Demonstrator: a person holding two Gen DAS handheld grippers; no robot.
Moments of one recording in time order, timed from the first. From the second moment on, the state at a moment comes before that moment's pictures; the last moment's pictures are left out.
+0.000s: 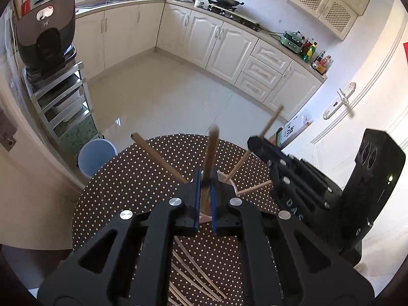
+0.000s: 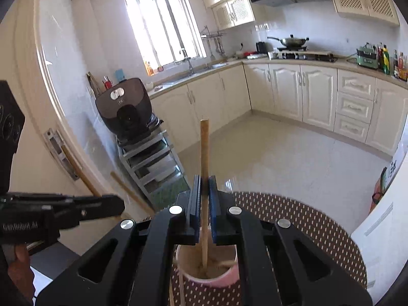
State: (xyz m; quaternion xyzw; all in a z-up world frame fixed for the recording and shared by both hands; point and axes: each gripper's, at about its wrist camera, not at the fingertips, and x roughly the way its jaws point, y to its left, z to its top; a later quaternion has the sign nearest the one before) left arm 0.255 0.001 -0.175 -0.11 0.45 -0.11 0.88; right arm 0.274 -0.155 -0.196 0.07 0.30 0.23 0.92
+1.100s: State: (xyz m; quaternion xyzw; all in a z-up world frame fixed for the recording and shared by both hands) left arm 0.167 0.095 -0.281 -0.21 0.54 -0.01 0.82; right arm 0.190 -0.099 -0.272 0.02 0.46 0.24 0.85
